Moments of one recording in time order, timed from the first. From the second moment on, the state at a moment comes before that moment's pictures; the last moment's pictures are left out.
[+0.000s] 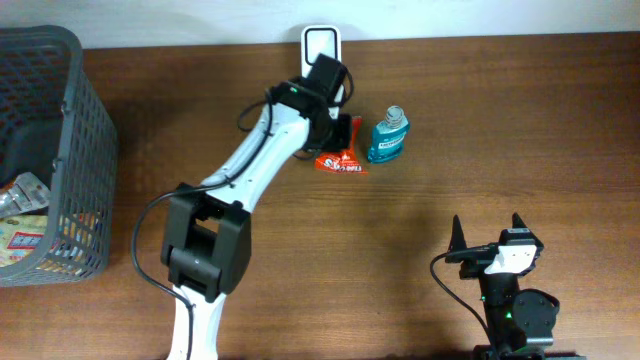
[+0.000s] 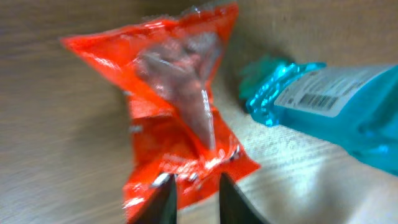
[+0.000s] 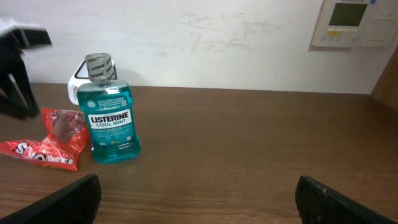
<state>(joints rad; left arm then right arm) -0.48 2.20 1.96 -0.96 0.17 -0.36 -0.03 0.01 0.01 -0.08 -0.02 -0.03</state>
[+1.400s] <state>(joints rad) 0.66 2.04 1.84 -1.01 -0.32 -0.81 -0.03 0.01 0.01 -0.08 -0.02 -0.03</state>
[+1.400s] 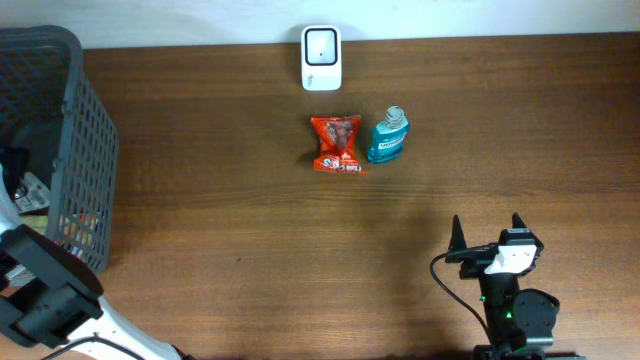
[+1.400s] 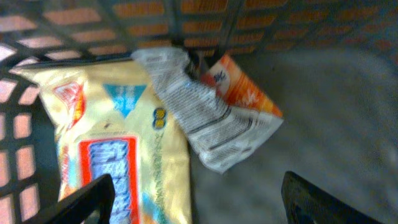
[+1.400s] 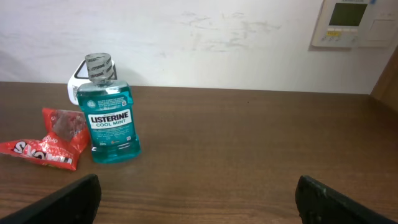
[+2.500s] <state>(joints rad) 0.66 2.20 1.80 -0.78 -0.32 -0.54 -0.03 0.01 0.01 -0.08 -0.02 -0.03</state>
